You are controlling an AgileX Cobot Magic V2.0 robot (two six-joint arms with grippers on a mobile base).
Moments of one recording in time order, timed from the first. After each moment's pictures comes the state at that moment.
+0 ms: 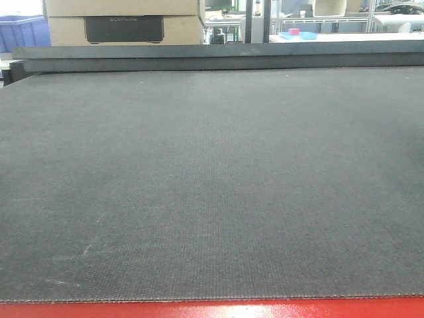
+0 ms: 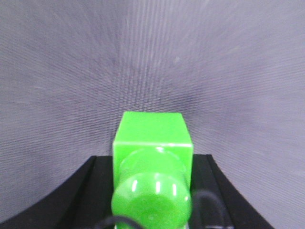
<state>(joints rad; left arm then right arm) 0.05 1.61 -1.12 0.06 0.98 -0.10 0.02 1.23 -1.10 0.08 1.02 0.09</state>
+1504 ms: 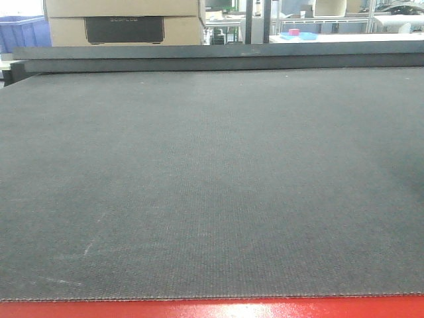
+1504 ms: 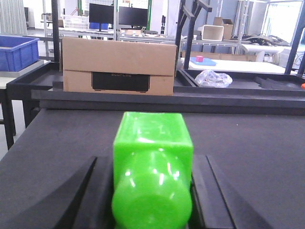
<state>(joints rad) -0.07 0.40 -0.70 -0.04 0.38 -0.01 0.16 0.57 -0.66 0.16 0.26 -0.13</state>
